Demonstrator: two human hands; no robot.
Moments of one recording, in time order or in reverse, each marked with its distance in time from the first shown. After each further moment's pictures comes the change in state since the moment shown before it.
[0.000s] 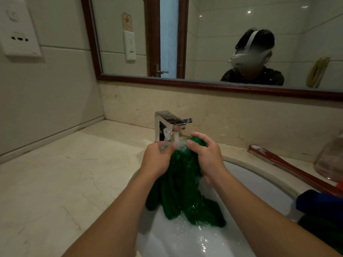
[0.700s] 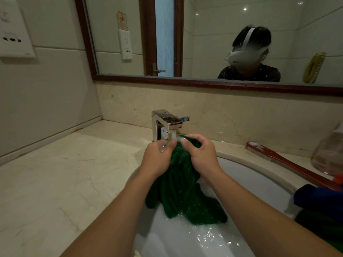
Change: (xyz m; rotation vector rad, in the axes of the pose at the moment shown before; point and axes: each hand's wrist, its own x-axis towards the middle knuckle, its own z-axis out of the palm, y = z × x) left_hand 0.001 0.001 0.002 0.032 -0.035 0.111; right_hand 0.003 0.009 0.004 -0.270 0.050 -0.141
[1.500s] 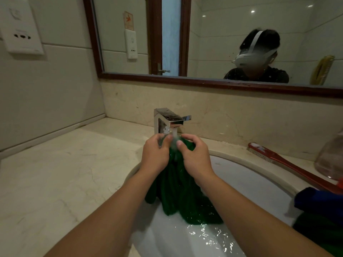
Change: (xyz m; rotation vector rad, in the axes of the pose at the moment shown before) left_hand 0.000 0.002 0.006 -0.037 0.158 0.010; right_hand -0.013 -0.001 0.014 -0.080 -0.013 -0.001
